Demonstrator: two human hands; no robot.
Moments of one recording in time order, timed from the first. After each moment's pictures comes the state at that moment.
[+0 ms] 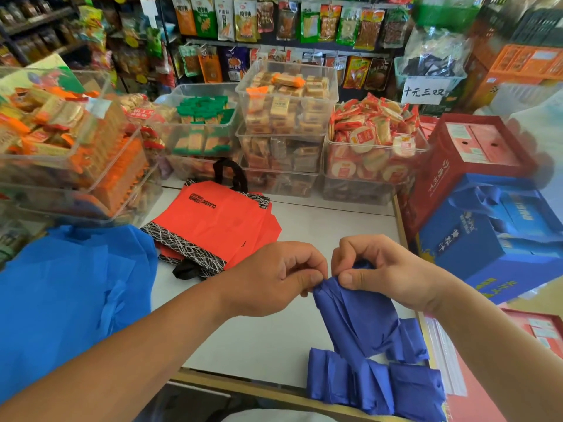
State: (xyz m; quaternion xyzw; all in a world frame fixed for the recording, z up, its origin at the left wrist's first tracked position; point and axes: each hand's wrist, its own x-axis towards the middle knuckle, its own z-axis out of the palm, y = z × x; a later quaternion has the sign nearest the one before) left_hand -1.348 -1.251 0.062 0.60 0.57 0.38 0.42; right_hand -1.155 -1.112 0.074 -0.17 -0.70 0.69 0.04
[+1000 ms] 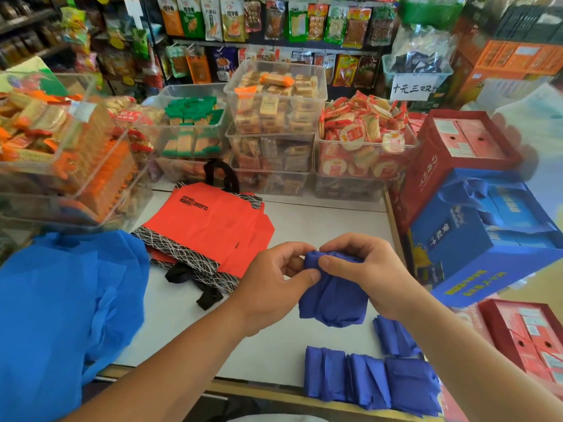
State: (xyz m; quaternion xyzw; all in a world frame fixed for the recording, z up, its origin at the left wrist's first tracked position) left_hand -1.322 -1.242 0.022 0.42 0.63 0.51 0.41; right_hand -1.165 -1.131 0.047 -0.35 -0.63 0.66 0.21
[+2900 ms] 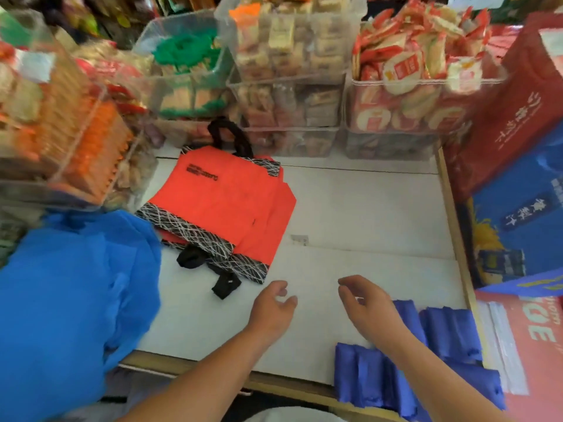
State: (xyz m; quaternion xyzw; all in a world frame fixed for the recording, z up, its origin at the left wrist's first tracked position) left_hand -1.363 -1.236 -0.198 0.20 0.82 0.29 0.45; right_hand -1.182 -1.120 -0.154 -0.52 -0.69 0.50 0.05
